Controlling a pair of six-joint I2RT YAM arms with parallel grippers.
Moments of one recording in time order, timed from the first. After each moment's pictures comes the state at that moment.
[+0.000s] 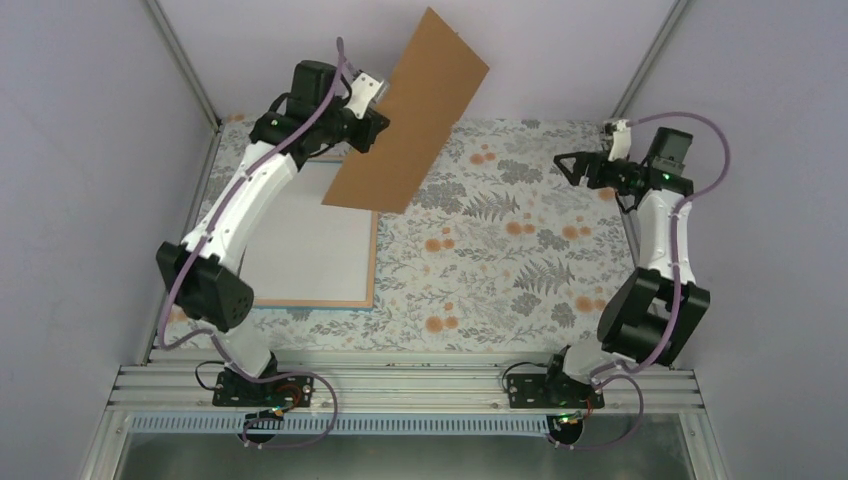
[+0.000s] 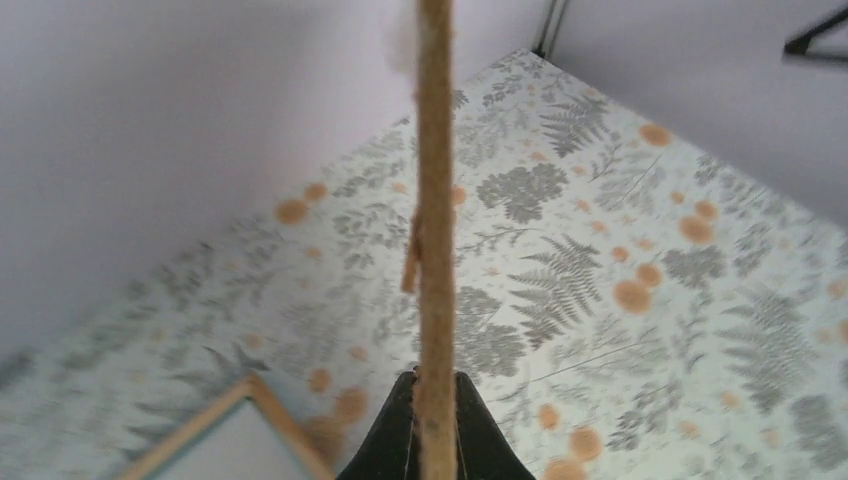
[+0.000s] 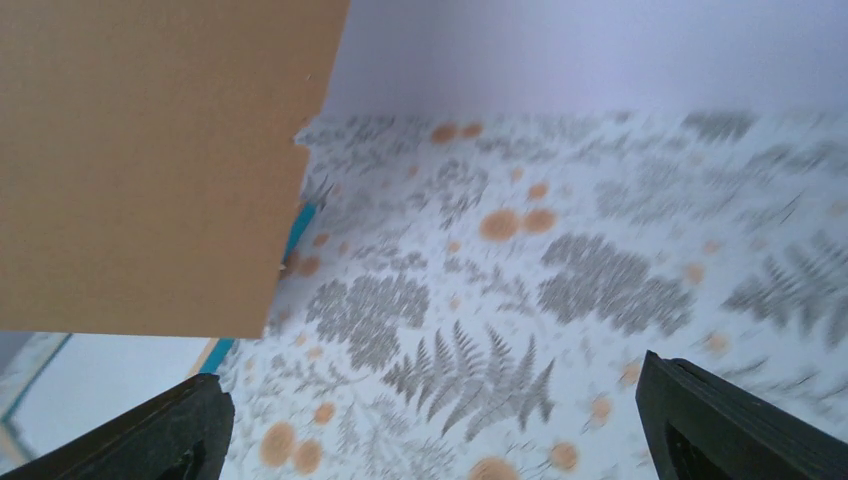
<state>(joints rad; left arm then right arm) -0.37 1.75 1.87 -0.69 0.42 0.07 -0.37 1.56 1.34 -0.59 -0.93 -0.21</state>
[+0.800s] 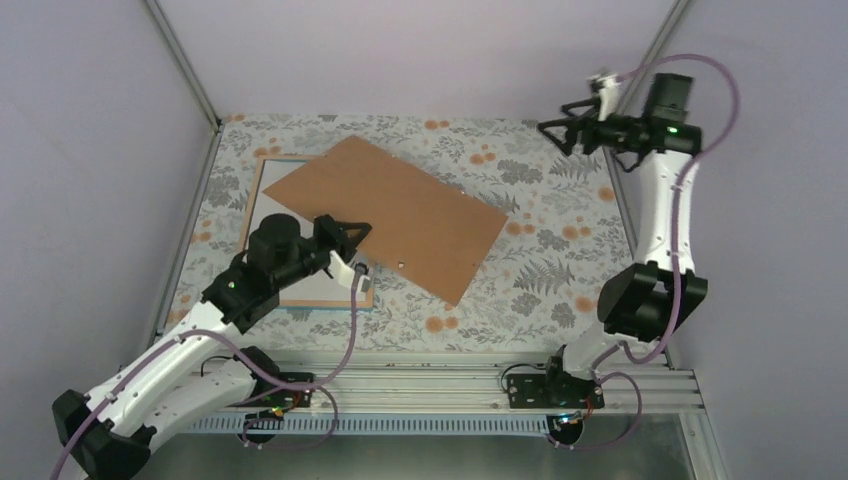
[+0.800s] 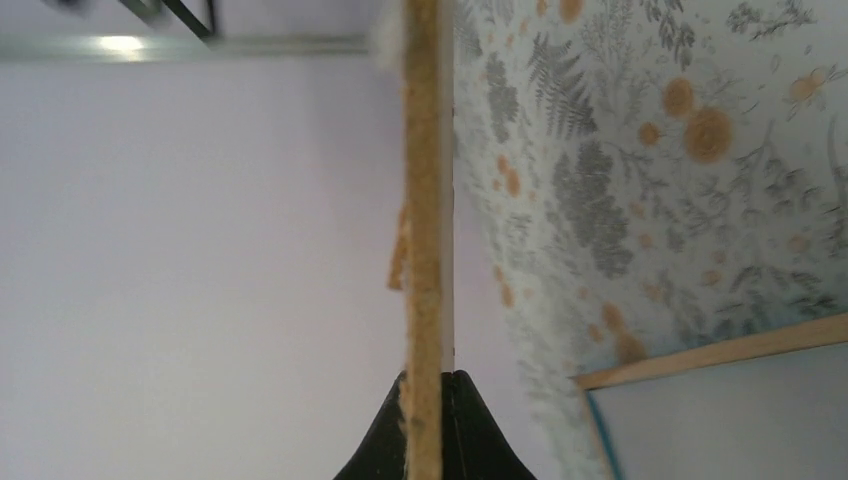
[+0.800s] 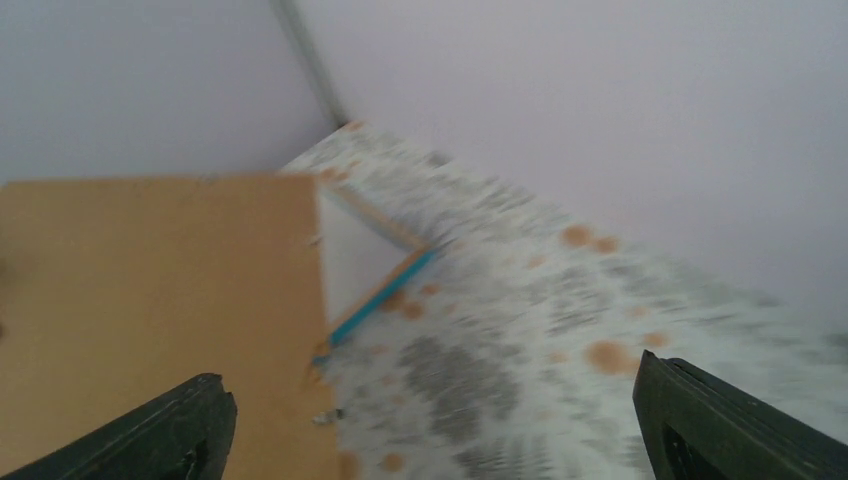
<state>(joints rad) -0.65 0.82 0.77 -0.26 0.17 1.53 -0.28 1.65 1.87 -0.89 -1.05 -0.41</state>
